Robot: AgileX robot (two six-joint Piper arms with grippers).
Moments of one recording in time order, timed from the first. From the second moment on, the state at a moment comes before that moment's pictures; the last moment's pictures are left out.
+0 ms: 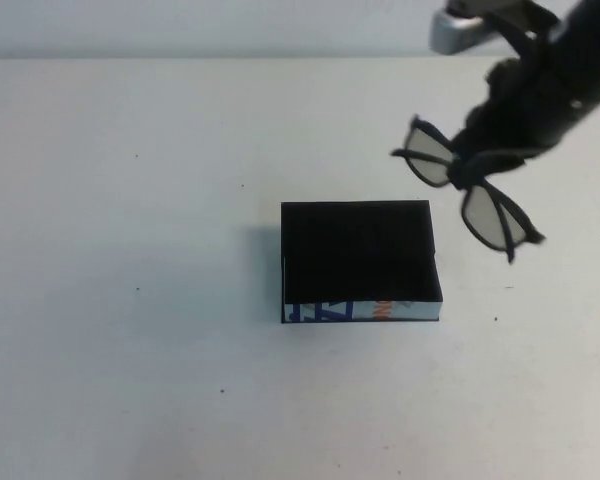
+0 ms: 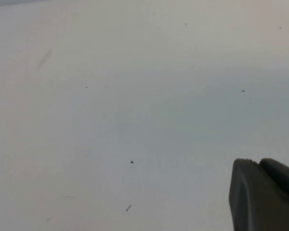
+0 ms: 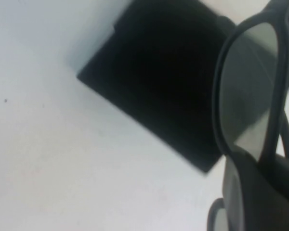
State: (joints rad) right arm 0.32 1.77 -1.73 0.33 1.23 -0.39; left arm -0.06 -0.02 0.02 -0.01 0.36 0.08
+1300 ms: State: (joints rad) right arm 0.10 1.70 -0.99 0.33 0.63 -0.16; left arm -0.06 -0.02 0.02 -0.01 0.36 0.08
